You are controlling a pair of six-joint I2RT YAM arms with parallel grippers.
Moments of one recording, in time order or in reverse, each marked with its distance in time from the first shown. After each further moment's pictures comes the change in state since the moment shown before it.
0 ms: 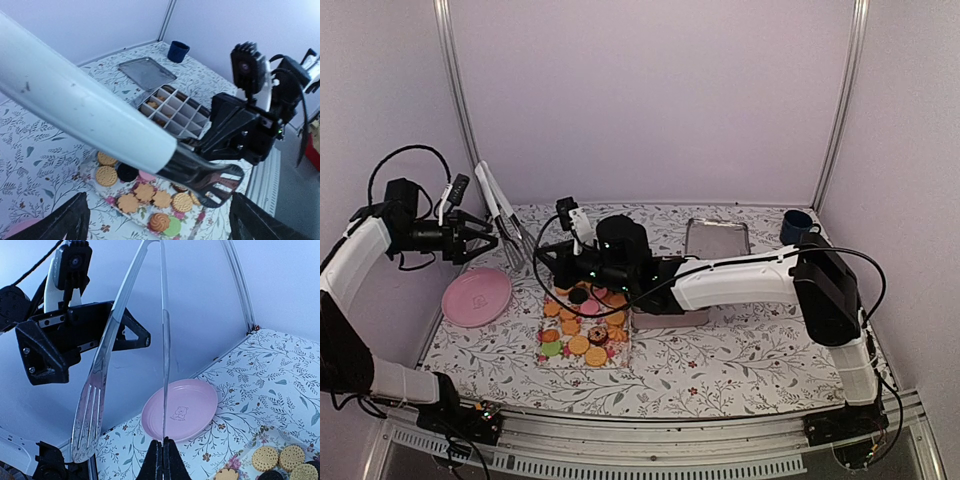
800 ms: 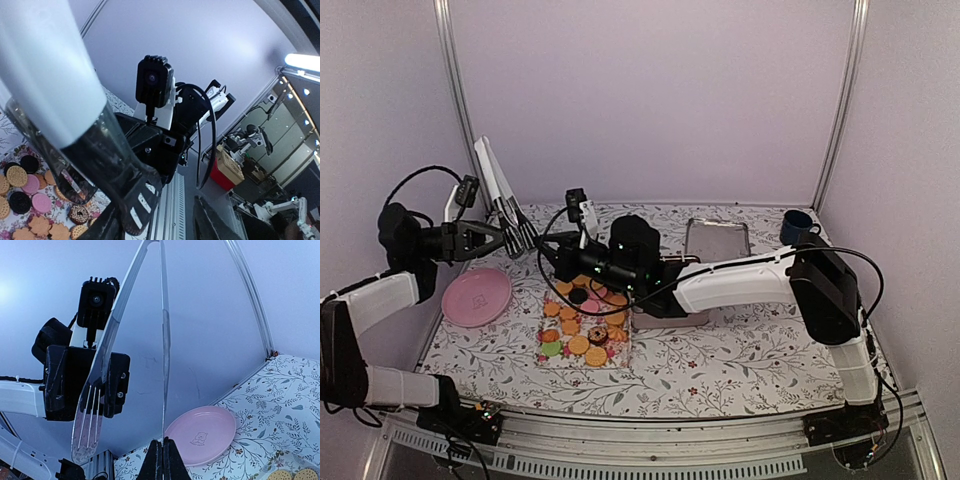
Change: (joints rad) left arm -0.126 -0.063 -0.510 1.818 0.445 -1.678; right arm -0.013 0.000 -0.056 0.251 -0.059 0.053
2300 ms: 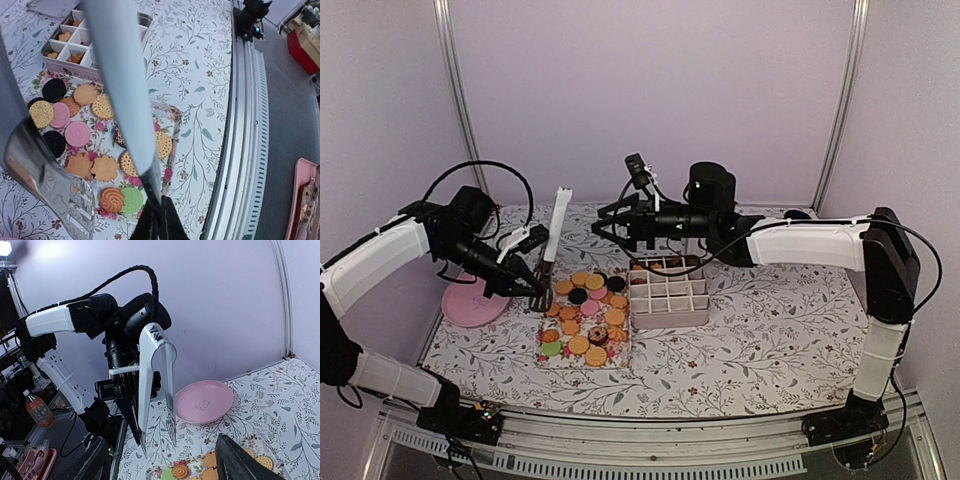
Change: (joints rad) left arm -0.404 0.125 0.494 -1.941 -0.788 1.750; right arm -0.272 -0.317 -0.245 -0.171 -0.603 -0.138
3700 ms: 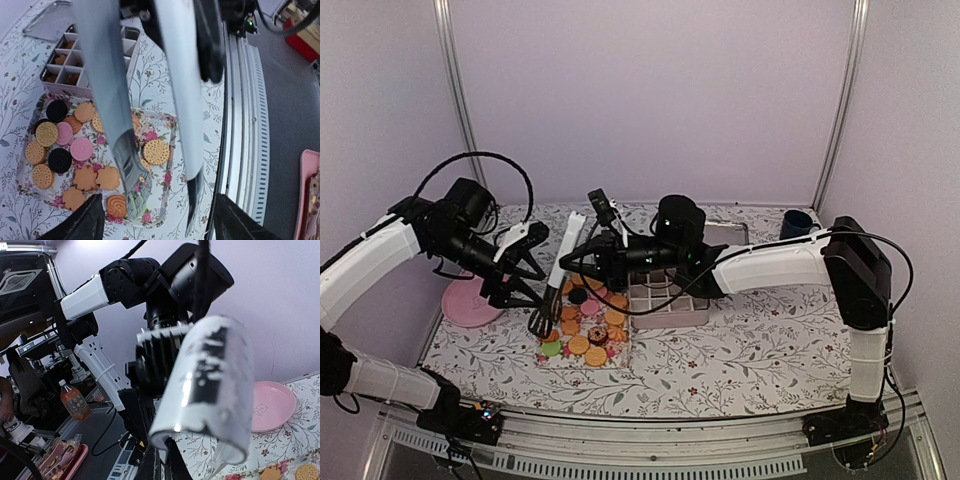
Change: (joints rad) left arm -0.083 -0.047 0.051 -0.058 -0.048 0.054; right arm 0.146 0.143 0.039 0.222 -0.099 0.112
